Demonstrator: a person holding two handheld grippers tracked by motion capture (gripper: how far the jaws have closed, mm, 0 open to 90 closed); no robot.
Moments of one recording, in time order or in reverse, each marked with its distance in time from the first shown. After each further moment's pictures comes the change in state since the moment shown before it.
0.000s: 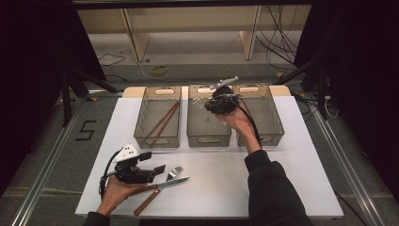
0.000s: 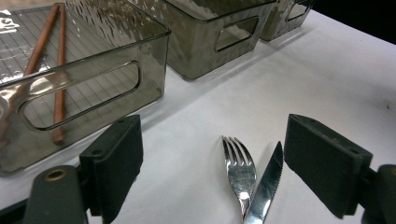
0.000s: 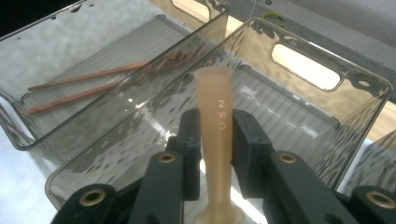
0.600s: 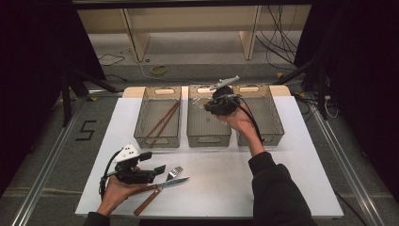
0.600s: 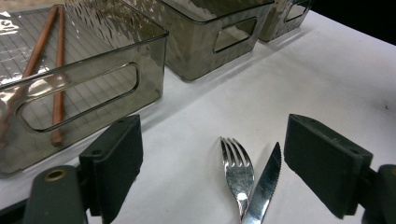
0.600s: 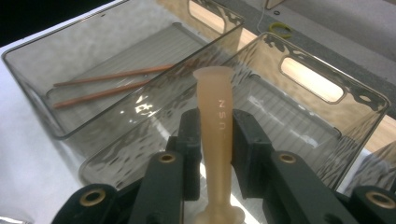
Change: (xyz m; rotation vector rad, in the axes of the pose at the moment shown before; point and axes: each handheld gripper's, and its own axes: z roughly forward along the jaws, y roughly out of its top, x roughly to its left) left arm -0.001 0.000 0.000 -0.001 -0.002 0.005; right arm 0.010 0.004 -0.018 -0.020 0.027 -0.051
